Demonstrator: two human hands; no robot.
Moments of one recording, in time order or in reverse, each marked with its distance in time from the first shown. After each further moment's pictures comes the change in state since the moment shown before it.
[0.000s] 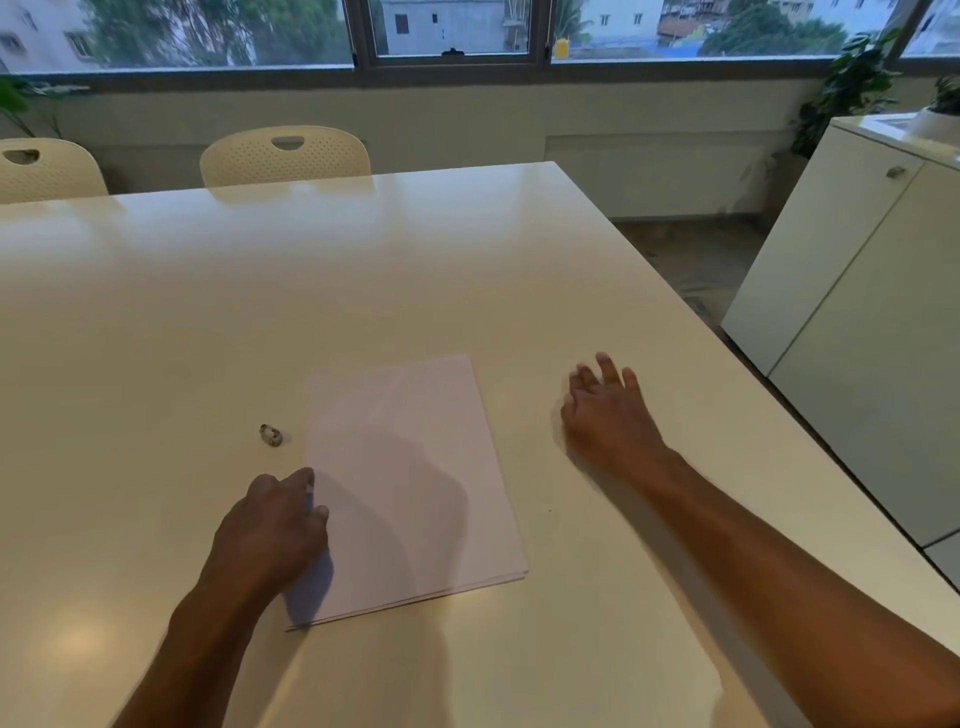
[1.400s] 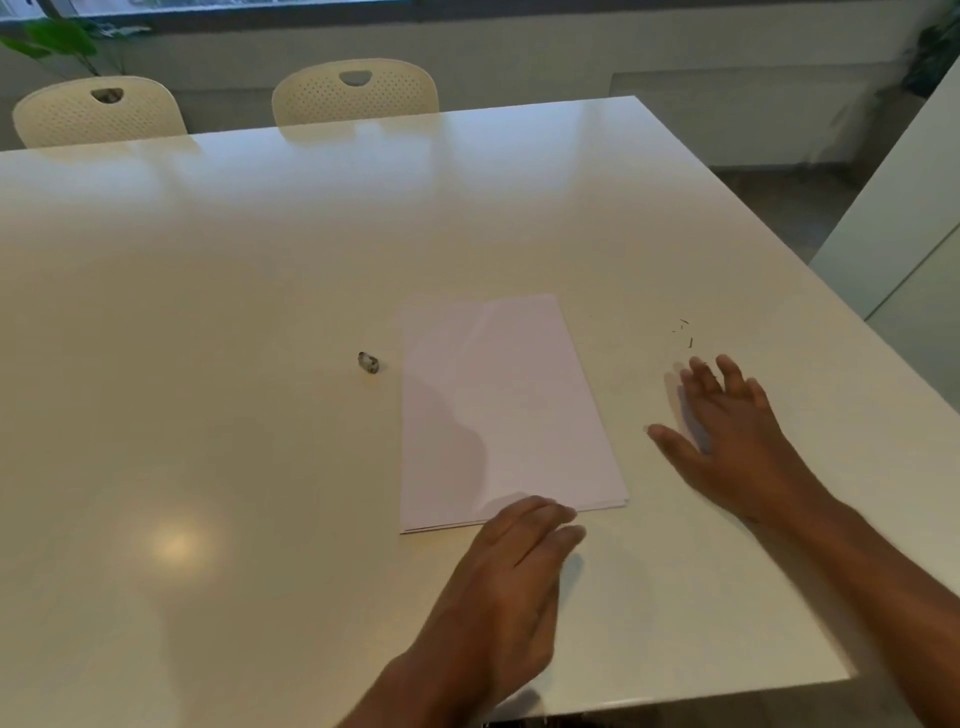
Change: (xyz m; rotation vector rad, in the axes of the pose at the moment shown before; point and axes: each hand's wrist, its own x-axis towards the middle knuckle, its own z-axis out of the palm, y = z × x) left_hand -0.126 0.021 0.064 -0.437 0.227 1.018; right_hand -0.093 0.002 0.016 0.149 0.085 -0.076
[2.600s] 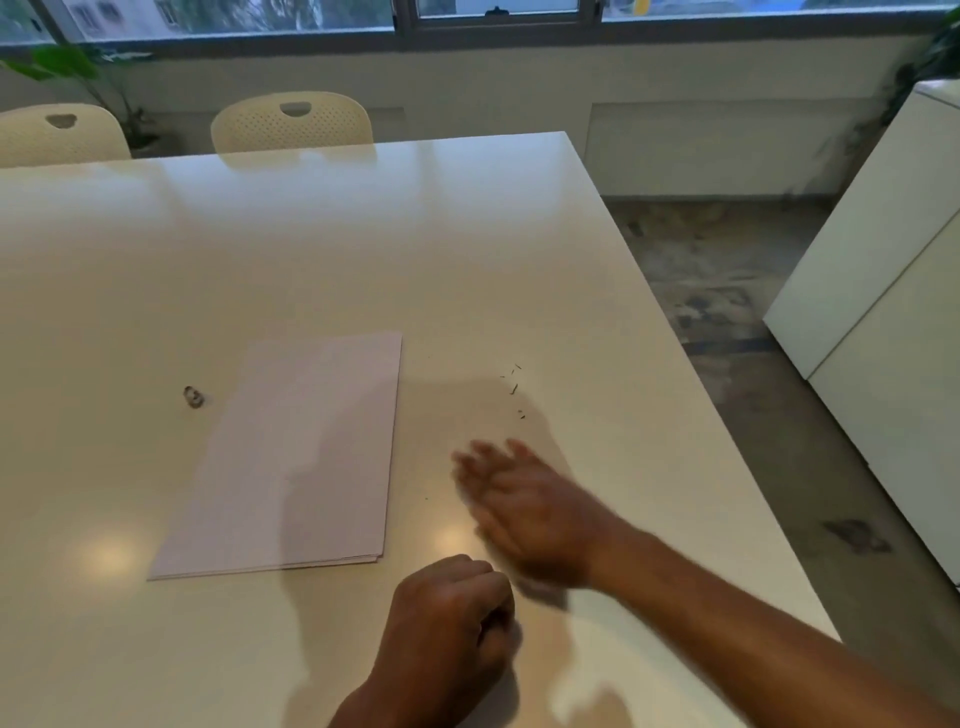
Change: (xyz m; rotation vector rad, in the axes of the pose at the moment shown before) left_hand 0.128 0.099 0.125 0.075 -0.020 -0.278; right_hand 0.007 0.061 -0.025 0.179 -0.205 -0.701
